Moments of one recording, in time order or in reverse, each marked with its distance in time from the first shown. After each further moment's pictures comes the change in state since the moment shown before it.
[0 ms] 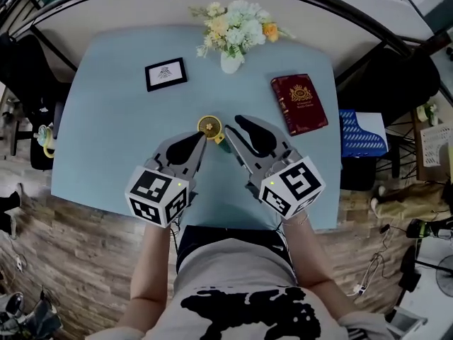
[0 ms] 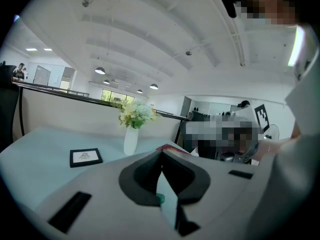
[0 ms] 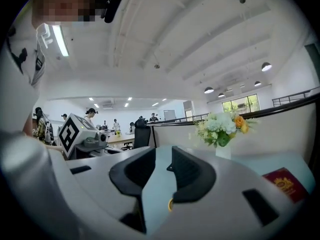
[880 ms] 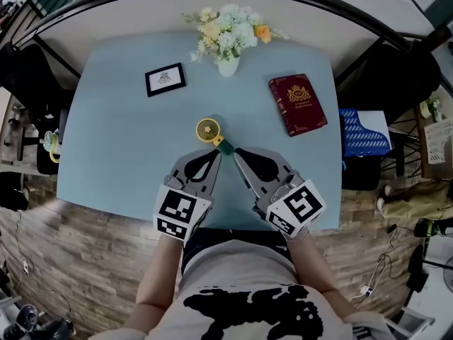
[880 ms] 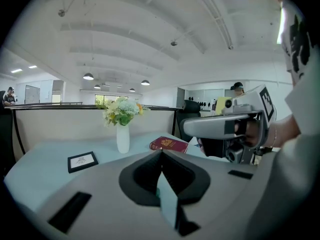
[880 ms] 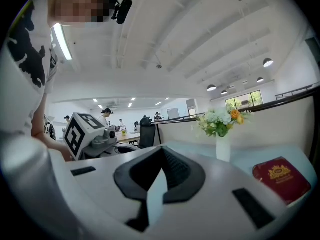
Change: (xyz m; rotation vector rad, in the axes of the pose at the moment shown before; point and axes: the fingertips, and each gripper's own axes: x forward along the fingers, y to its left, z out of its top) left arm 0.012 -0.049 -0.027 0.182 0.059 0.010; right arm -0.050 0.016 -0.027 0.012 0.008 0.047
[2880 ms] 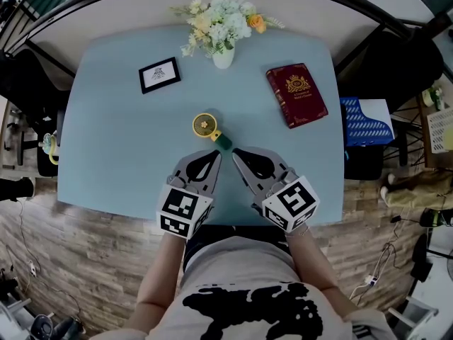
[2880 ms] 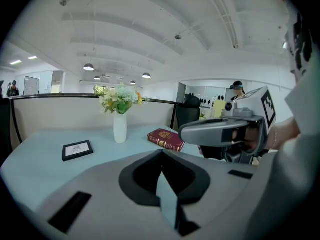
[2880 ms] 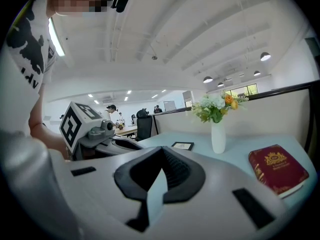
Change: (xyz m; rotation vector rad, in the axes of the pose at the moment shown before) left arm 0.015 -0.007 -0.029 -0.059 0.085 -0.026; right arm 0.000 -0.013 -0.041 0.036 0.097 -0.036
